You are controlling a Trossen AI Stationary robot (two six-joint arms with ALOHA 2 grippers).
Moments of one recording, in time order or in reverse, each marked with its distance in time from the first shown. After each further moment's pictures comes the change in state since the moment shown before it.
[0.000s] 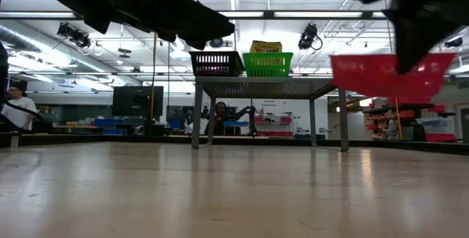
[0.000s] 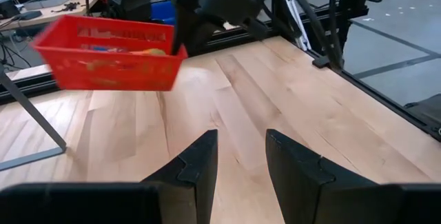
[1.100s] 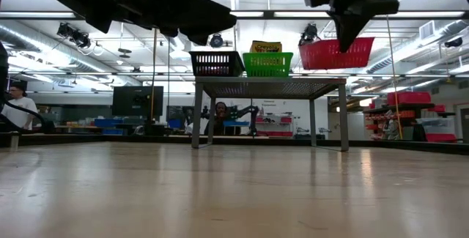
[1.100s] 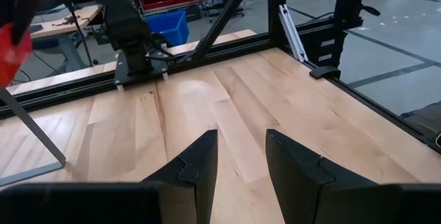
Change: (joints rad) left arm 0.001 0.000 0.000 0.039 0.018 0.009; right arm -0.507 -0.282 0.037 0.019 0.093 -0.680
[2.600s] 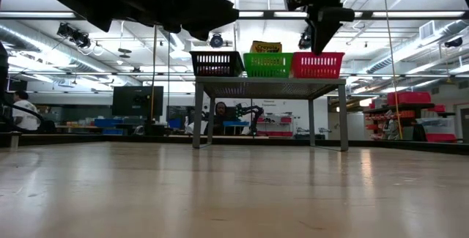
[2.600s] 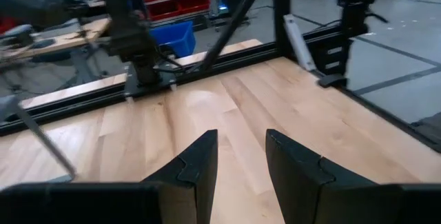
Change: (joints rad) left arm 0.001 0.000 0.000 0.040 -0.015 0.023; right arm -0.256 0.003 0.095 0.190 -0.058 -0.268
